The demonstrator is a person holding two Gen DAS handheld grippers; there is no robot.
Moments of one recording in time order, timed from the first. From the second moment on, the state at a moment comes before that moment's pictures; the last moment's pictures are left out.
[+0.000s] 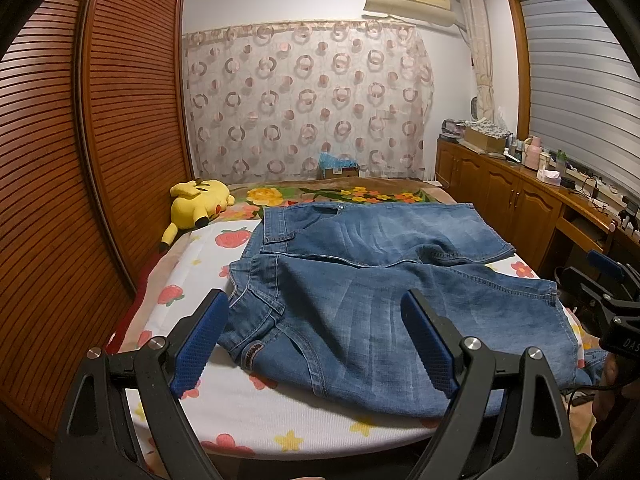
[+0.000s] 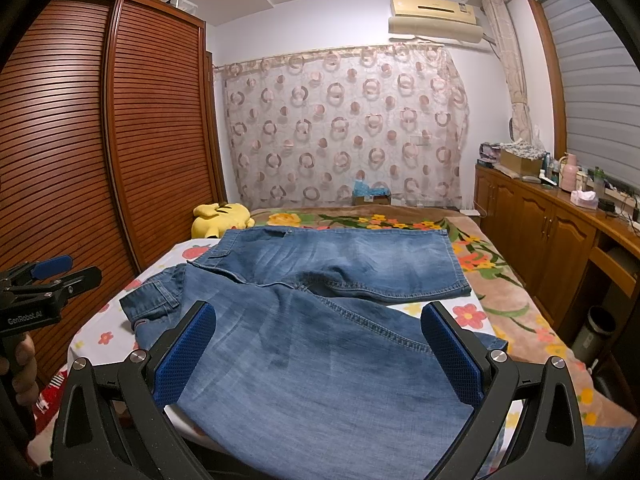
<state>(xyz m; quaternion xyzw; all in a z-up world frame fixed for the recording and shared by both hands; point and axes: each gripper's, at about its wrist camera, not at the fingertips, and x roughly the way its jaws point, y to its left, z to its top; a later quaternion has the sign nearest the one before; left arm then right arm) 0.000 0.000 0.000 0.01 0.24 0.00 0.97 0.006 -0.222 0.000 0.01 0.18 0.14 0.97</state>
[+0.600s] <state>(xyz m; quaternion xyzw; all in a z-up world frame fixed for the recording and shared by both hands) 0.000 0.000 0.000 0.01 0.24 0.00 0.97 0.003 -0.223 0.004 0.01 0.18 0.14 0.97</state>
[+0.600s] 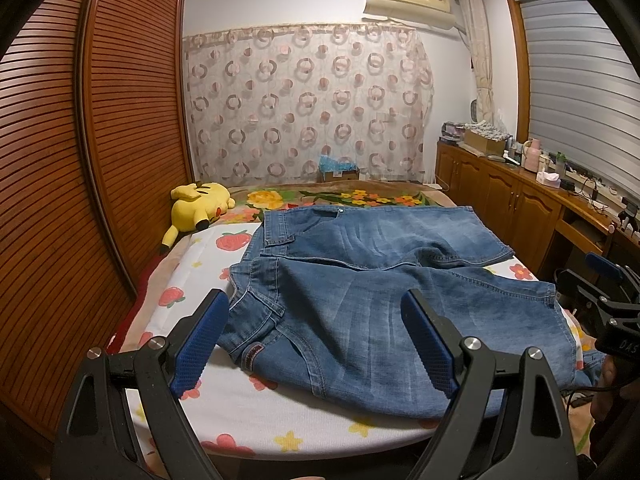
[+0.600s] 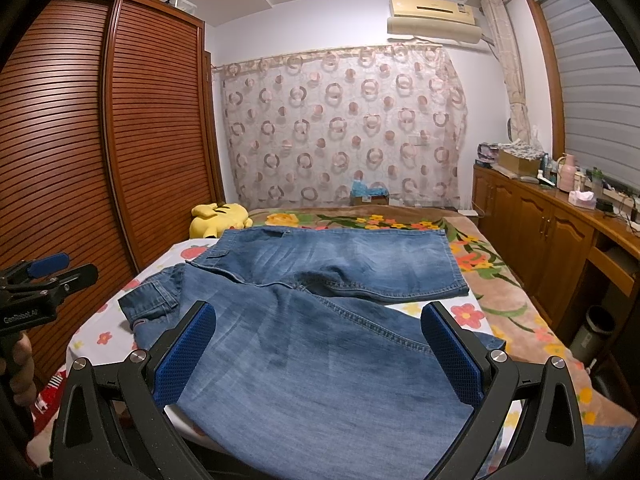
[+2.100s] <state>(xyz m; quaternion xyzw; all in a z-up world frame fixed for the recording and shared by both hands) 0.005 0.000 -0.005 0.01 0.24 -0.01 0.97 0.006 -0.220 0.000 0.01 0.18 0.14 0.97</state>
